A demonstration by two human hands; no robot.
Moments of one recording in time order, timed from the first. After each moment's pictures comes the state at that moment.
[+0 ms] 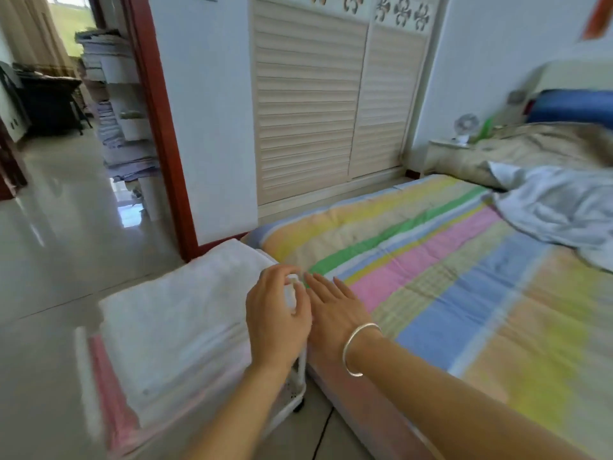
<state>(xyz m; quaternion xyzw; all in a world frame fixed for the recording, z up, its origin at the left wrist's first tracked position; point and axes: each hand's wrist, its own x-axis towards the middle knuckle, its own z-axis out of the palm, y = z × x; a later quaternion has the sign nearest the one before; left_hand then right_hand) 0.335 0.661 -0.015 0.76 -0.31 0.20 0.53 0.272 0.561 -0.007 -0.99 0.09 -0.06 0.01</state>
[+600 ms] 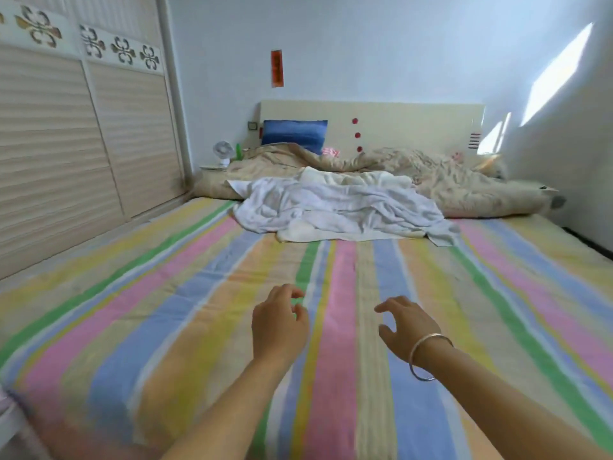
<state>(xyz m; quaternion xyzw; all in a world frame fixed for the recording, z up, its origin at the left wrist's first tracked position) -0.056 0.470 0.041 0.66 -0.59 -0.04 0.46 -0.284 0.435 0.054 -0.78 0.61 -0.11 0.06</state>
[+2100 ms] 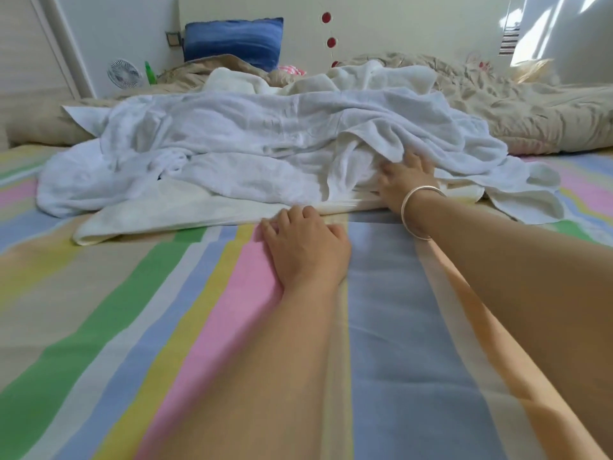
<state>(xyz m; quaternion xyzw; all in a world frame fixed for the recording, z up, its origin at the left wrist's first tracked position) -0.227 -0.084 -0.102 0.76 -0.59 0.08 0.26 -0.376 -0.187 -0.055 -0.70 0.69 -0.21 0.01</state>
